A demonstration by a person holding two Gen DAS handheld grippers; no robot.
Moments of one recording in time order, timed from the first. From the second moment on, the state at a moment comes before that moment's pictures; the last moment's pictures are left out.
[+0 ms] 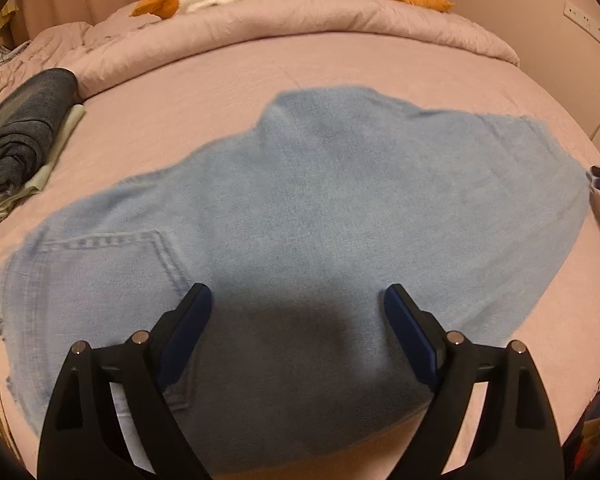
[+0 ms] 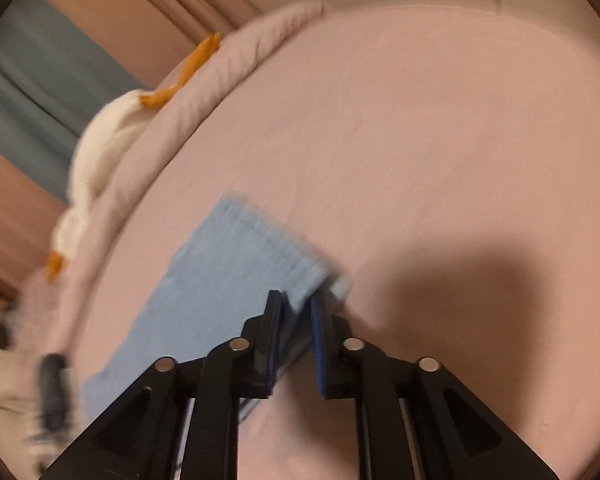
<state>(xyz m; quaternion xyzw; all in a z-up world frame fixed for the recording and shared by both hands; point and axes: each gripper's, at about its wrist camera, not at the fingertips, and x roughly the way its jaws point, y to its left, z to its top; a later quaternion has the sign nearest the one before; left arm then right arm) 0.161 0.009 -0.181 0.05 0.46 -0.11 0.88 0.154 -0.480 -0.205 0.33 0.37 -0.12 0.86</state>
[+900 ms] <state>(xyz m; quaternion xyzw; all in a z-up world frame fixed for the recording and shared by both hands) 0.148 0.158 -0.138 -0.09 0.42 -0.04 0.90 0.285 -0.319 -0.196 0.06 0.48 0.00 0.87</state>
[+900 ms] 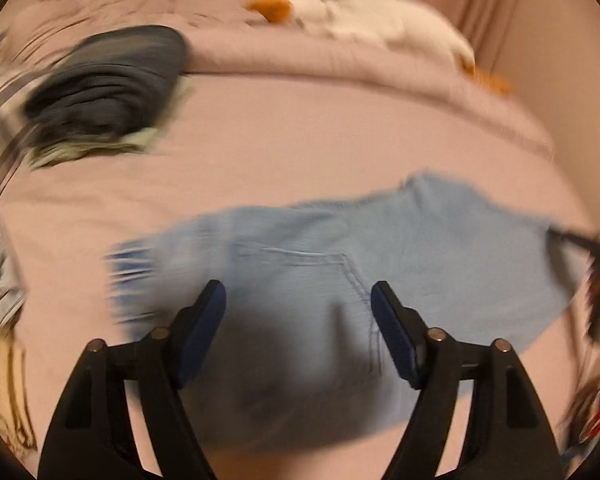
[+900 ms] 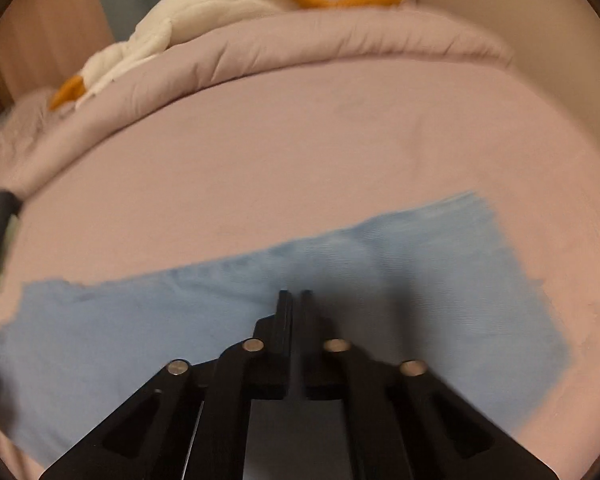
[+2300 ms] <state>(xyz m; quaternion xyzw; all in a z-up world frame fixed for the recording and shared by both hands) 0.088 0.255 -0.176 -0.26 0.40 0.07 0.87 0.179 -0.096 -0.196 -0.11 0.51 0.35 0.78</state>
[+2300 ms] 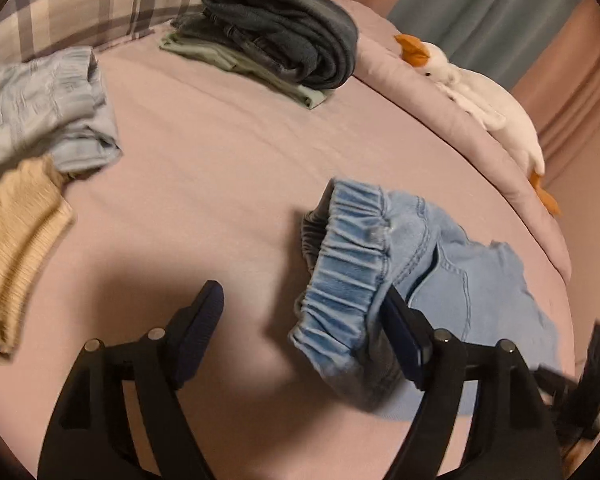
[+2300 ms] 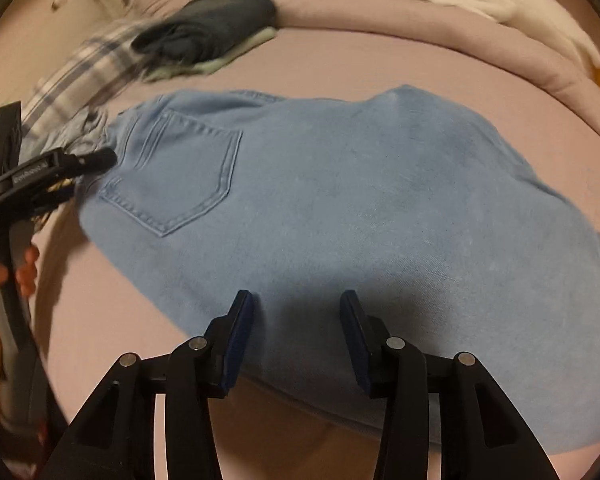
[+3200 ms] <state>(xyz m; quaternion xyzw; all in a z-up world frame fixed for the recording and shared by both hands) 0.179 0.147 -0.166 -0.04 0.42 -0.03 0.90 0.330 -0.078 -0.181 -0.11 0.57 0.34 0.74</state>
